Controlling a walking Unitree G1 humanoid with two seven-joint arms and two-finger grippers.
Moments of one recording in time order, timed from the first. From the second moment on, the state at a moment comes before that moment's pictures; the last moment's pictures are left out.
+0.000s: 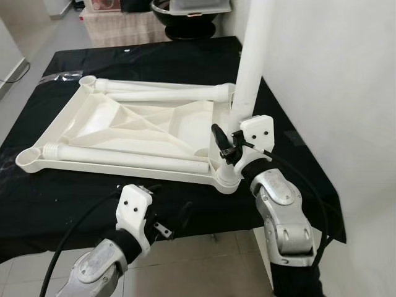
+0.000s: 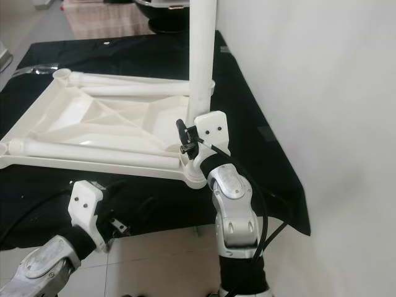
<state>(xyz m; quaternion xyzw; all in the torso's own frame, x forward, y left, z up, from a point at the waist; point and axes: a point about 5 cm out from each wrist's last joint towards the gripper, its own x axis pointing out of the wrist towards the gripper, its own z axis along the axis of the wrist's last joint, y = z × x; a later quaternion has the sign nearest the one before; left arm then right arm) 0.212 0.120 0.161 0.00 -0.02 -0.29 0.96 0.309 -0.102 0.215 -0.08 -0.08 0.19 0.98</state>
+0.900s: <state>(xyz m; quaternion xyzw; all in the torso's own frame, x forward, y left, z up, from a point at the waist) 0.202 0.119 0.159 0.00 -0.02 -0.28 0.96 0.359 -0.126 0.247 -0.05 -0.04 0.60 0.79</state>
